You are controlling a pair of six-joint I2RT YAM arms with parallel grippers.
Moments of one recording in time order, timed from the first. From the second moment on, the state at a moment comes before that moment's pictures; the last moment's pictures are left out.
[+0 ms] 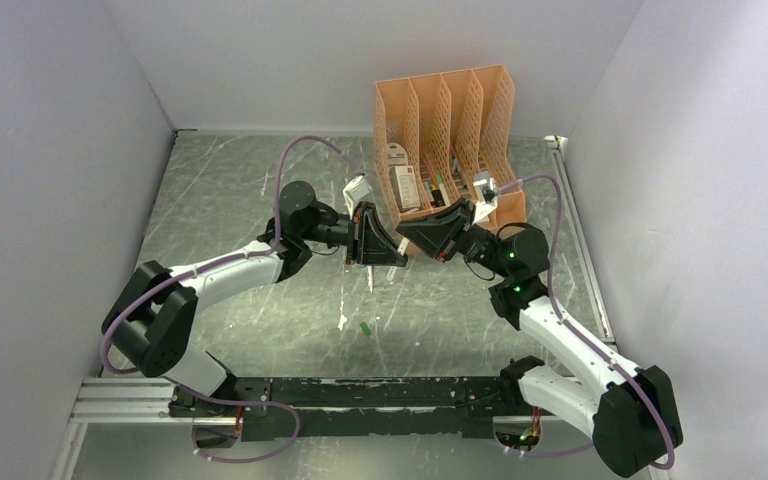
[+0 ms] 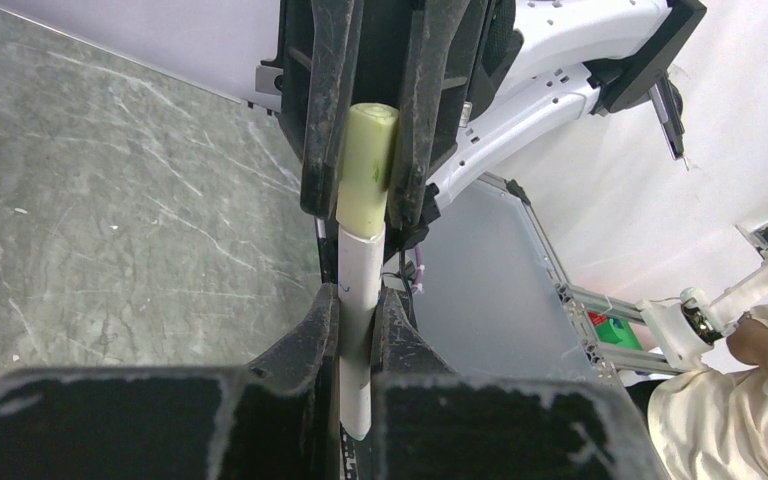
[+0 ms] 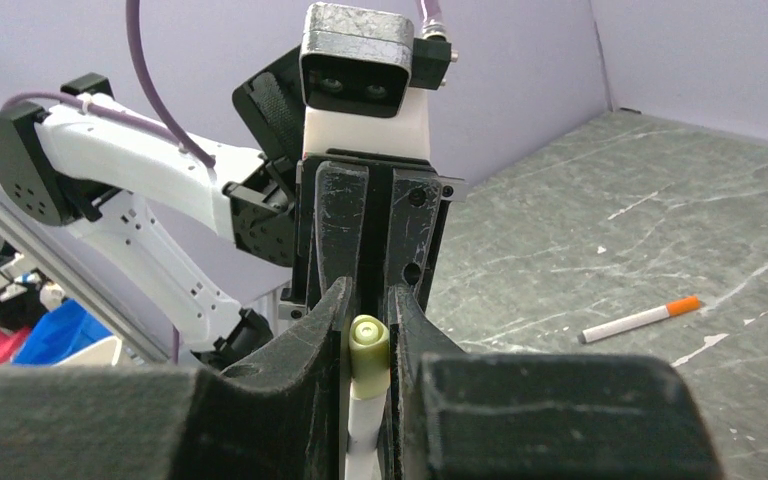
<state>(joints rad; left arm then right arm) -0.66 1.52 0.90 0.77 1.08 -0.69 0.44 0.98 0.52 0.83 -0.69 0.70</state>
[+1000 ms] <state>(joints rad) -0.57 1.56 1.00 0.81 1.24 -0.69 0.58 1.00 0.52 0.87 -0.44 0.55</state>
